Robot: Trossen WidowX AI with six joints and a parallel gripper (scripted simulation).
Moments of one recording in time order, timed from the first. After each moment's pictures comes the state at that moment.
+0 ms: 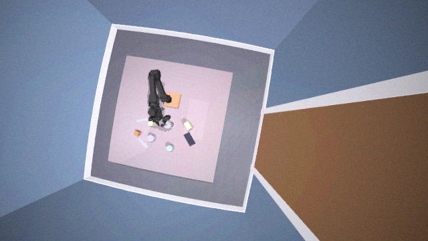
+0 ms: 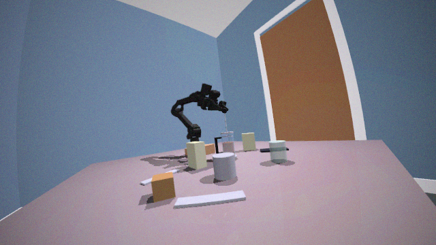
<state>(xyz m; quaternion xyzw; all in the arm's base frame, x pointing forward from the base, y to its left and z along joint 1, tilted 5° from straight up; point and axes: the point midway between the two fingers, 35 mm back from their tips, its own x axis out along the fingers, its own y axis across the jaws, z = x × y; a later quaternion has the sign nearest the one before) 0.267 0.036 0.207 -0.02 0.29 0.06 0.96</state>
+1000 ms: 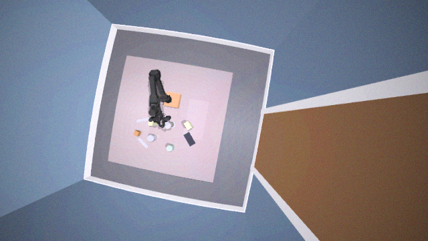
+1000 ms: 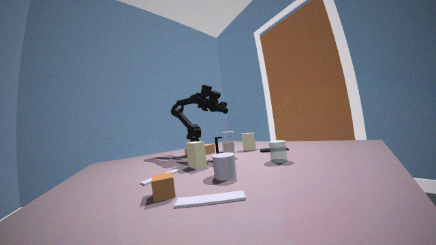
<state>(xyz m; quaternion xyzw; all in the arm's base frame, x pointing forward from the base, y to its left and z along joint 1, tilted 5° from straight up) 0.273 0.037 0.198 -0.02 0.27 0.06 0.96</state>
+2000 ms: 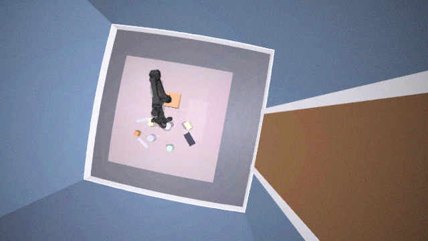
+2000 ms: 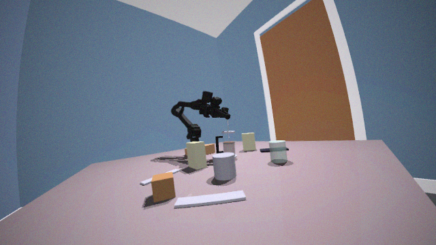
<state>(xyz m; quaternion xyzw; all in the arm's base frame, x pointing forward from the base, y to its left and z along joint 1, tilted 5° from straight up) 0.280 0.037 0.162 -0.02 0.25 0.06 0.97</state>
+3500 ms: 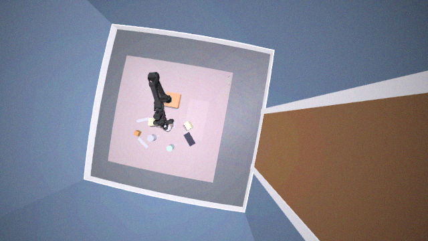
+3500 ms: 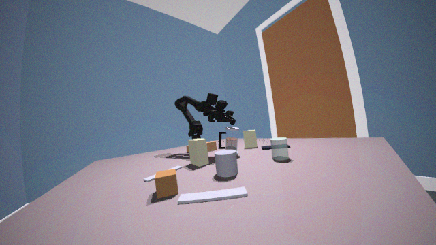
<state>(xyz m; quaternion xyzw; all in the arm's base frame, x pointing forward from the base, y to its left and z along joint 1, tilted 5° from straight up) 0.295 0.037 0.120 -0.02 0.27 0.06 0.96</state>
